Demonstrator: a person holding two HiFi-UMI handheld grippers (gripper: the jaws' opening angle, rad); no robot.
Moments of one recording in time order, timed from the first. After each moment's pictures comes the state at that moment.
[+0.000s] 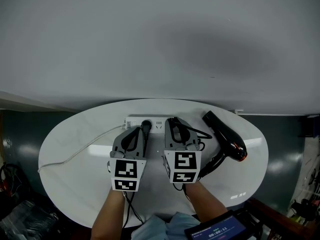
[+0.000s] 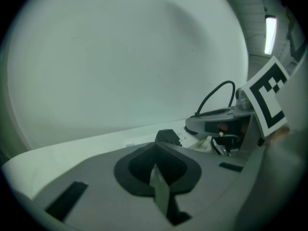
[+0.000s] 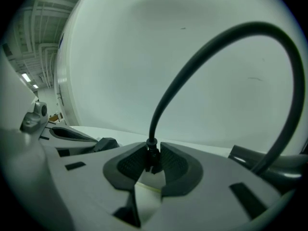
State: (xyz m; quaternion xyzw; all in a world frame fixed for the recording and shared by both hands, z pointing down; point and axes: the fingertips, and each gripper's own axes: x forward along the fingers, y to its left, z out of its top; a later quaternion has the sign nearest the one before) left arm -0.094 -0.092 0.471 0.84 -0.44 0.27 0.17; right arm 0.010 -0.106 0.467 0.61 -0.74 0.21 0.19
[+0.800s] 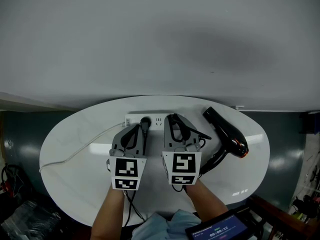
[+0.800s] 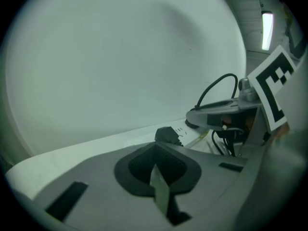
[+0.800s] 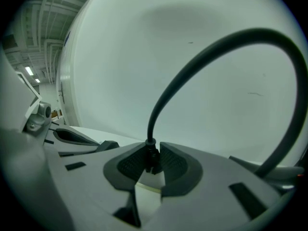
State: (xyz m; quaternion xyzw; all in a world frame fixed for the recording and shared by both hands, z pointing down) left arm -0.096 -0.092 0.465 0.84 -0.44 0.28 0.15; right arm 0.003 -0.106 0.443 0.62 -0.74 0.18 0.19
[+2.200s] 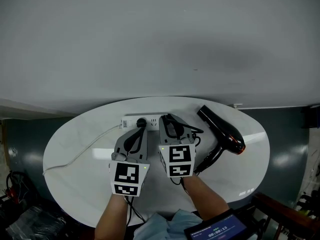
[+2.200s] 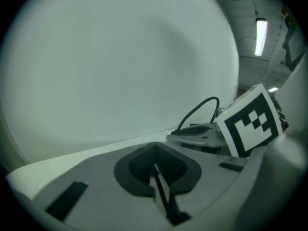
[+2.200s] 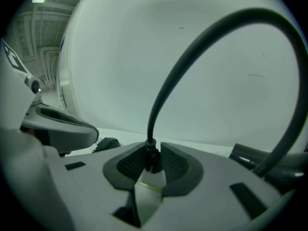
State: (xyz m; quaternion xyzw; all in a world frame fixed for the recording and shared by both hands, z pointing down) left arm -0.059 -0.080 0.432 0.86 -0.40 0.26 0.16; right arm 0.011 -0.106 0.472 0.60 -0.75 0.22 0.18
